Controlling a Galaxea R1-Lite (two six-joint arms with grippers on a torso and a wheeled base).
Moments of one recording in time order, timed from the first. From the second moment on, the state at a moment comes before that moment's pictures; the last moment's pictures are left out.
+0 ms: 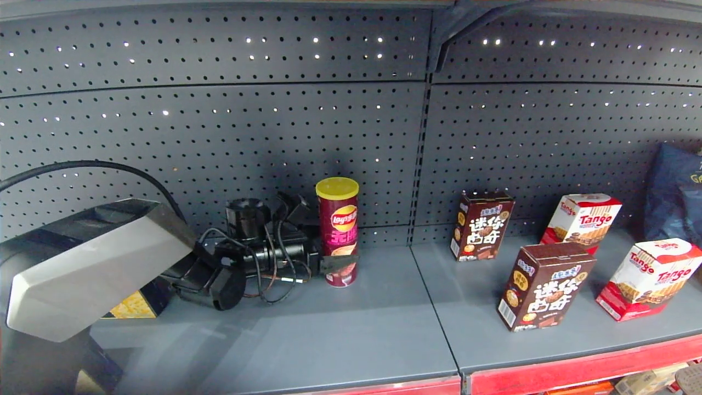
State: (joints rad) left arm -0.26 2.33 -1.11 -1.03 -0.87 0.06; right arm 0.46 0.36 -0.29 0.14 -0.20 0.03
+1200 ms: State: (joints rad) left arm -0.30 2.21 -0.91 -1.15 -0.84 0.05; right arm 0.46 0.36 -0.28 0.14 -0.20 0.03
